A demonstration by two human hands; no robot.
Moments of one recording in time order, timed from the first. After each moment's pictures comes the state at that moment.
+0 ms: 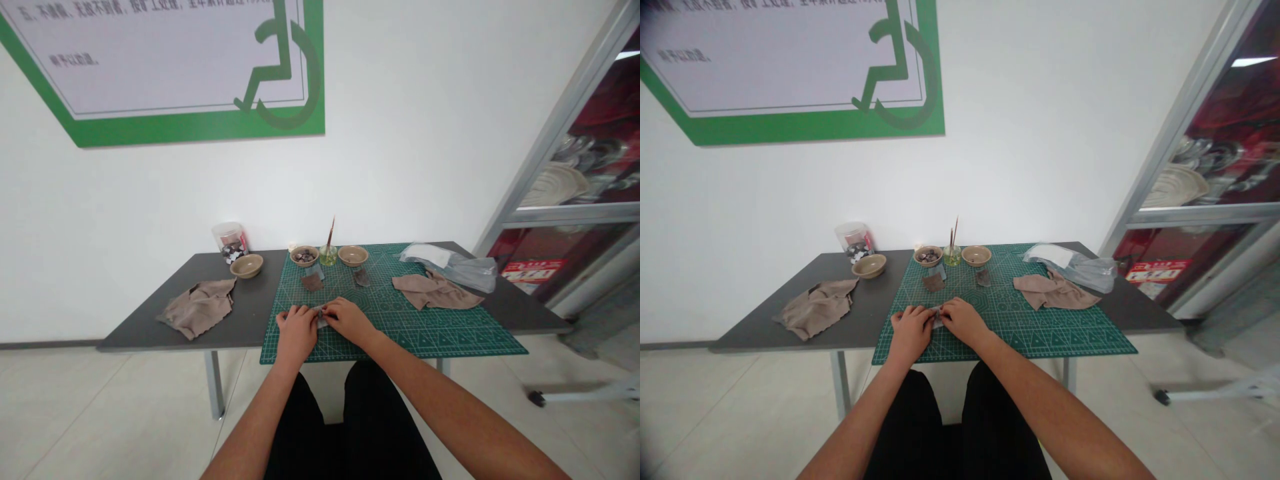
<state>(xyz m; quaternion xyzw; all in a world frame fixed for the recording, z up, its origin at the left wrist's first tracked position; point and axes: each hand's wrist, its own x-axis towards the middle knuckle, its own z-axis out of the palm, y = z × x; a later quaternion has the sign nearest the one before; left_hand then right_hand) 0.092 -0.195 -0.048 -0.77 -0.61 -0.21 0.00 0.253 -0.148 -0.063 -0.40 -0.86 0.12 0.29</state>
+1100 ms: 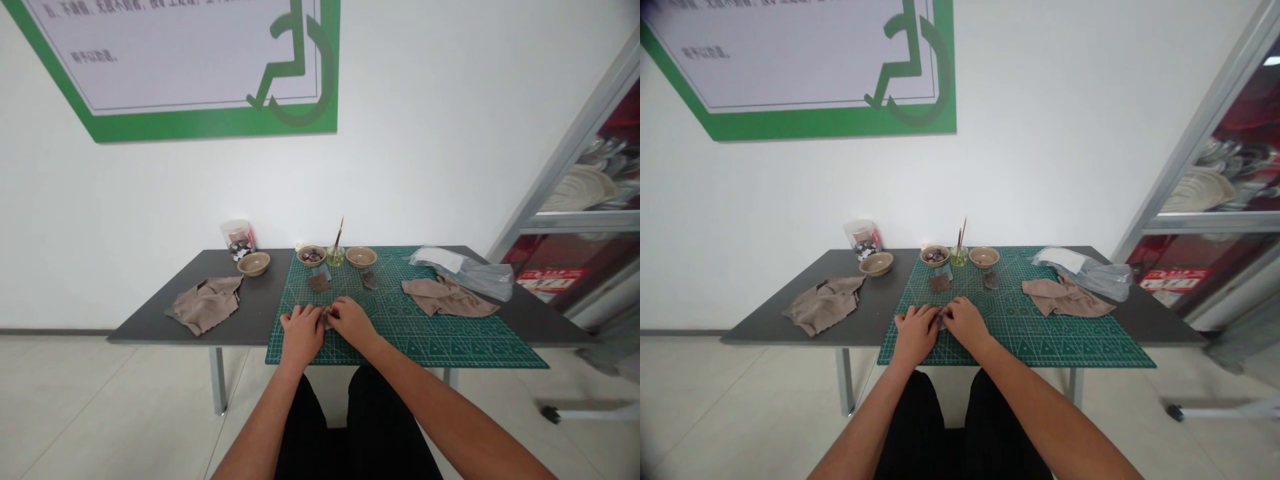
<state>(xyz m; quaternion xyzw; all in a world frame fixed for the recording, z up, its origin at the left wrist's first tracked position) 0.091 -0.198 -0.046 -0.75 -0.62 -0.22 0.00 0.234 -0.157 -0.055 -0.49 -0.82 0.09 0.28</state>
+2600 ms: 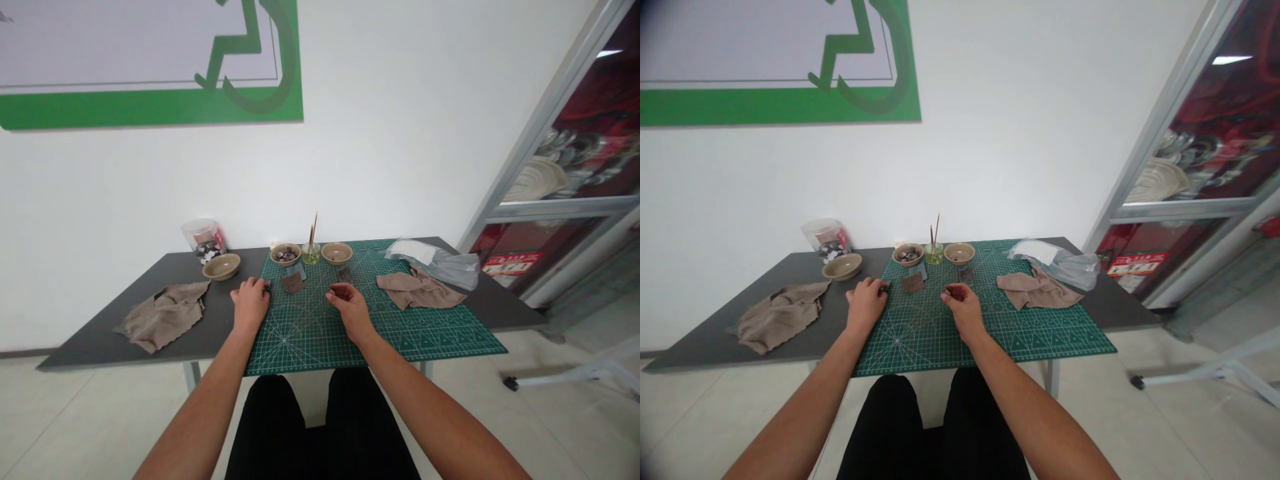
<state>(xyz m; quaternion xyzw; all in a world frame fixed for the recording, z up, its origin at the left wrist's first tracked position) 0.049 -0.111 -0.034 -0.68 -0.70 -0.19 0.07 0.278 -0.134 -0.070 -0.42 -0.43 0.48 0.63</state>
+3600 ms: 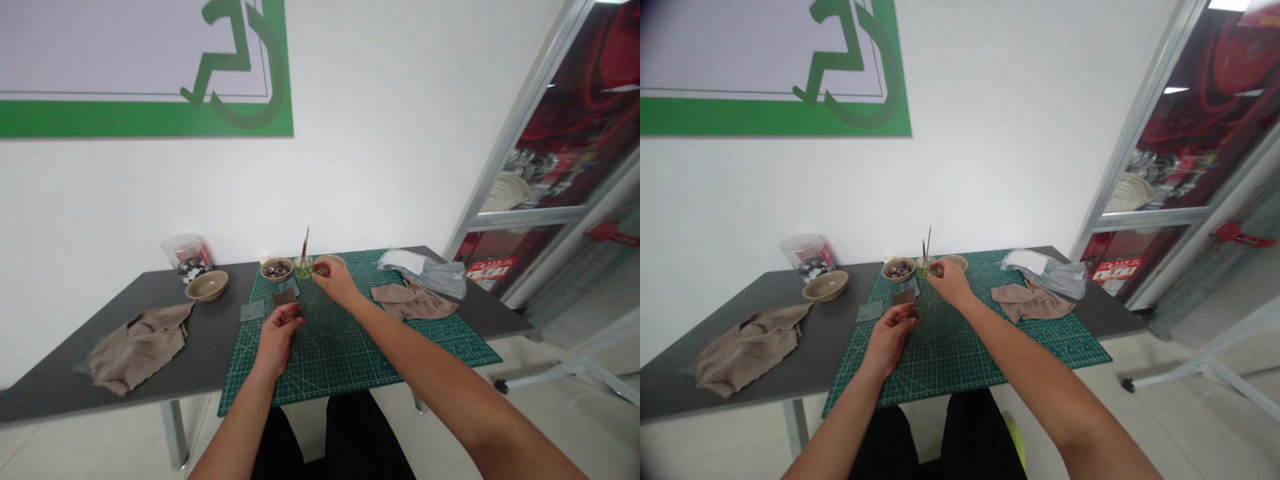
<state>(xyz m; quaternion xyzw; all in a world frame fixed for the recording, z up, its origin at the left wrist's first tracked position) 0.117 -0.133 -0.057 -0.41 -0.40 -0.59 -0.56 0.284 -0.064 0.005 -0.52 -0.69 0.21 0.46</state>
